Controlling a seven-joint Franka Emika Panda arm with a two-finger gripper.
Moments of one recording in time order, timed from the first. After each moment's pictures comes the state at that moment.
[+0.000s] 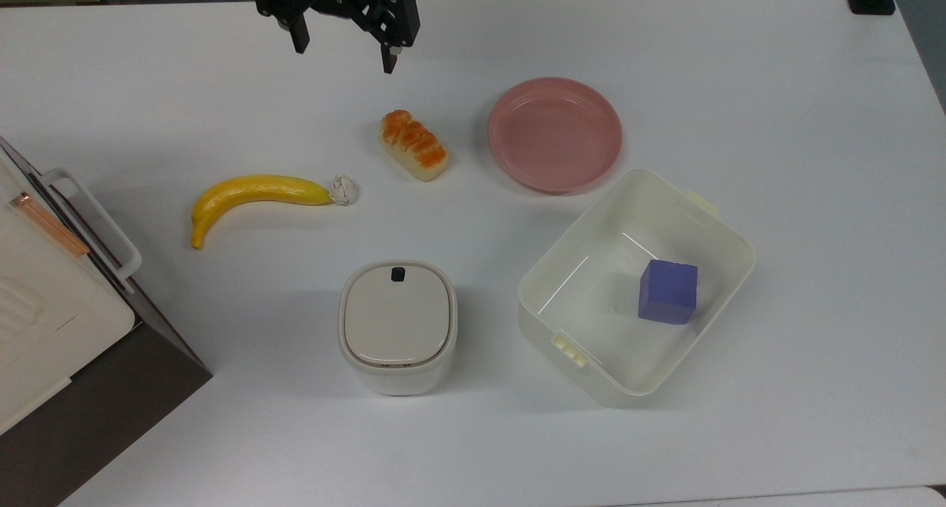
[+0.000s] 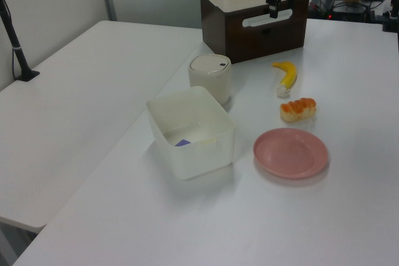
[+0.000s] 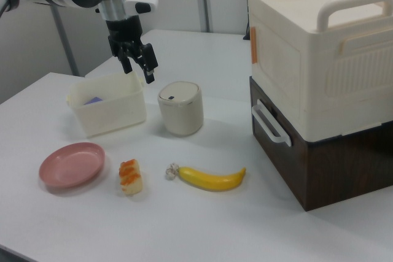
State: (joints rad) arm 0.15 0.12 -0.21 -1.51 0.02 1.70 0.20
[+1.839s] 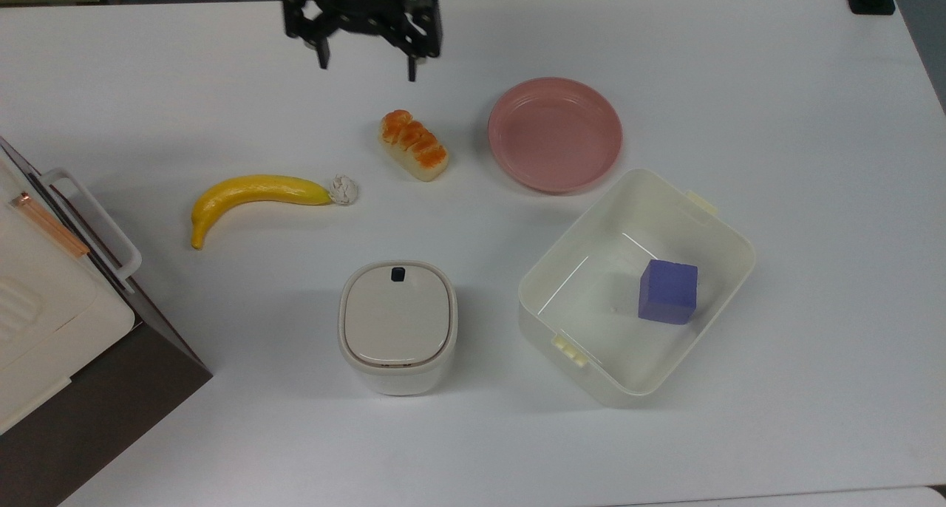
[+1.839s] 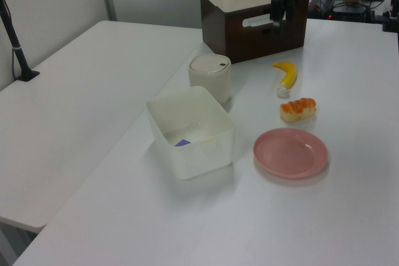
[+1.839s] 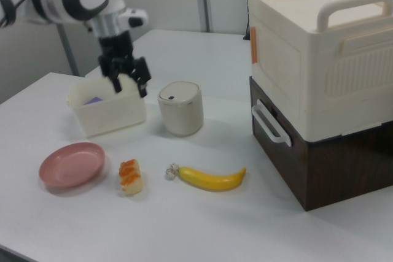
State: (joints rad) arm 0.19 0.12 -0.17 -1.60 -0.08 1.70 0.10
